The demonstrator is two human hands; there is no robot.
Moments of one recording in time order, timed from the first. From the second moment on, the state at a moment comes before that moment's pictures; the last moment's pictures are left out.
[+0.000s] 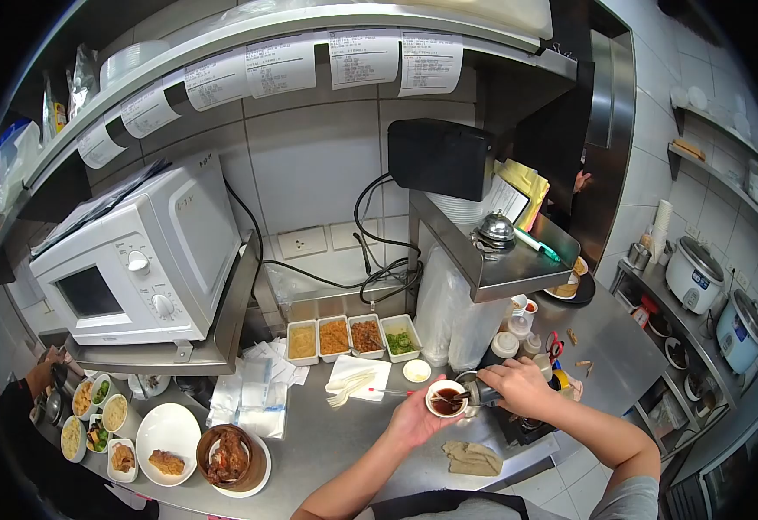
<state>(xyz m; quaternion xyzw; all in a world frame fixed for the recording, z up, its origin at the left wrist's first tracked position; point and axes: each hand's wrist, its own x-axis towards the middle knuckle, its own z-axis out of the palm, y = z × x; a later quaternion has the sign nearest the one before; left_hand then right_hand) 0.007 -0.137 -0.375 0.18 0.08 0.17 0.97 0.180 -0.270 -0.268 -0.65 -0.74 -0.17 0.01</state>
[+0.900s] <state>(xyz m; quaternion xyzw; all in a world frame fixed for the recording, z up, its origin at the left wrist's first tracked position) 0.008 -0.136 -0.369 0.20 0.08 0.17 0.96 0.201 -0.267 -0.293 -0.67 -0.72 0.04 0.18</state>
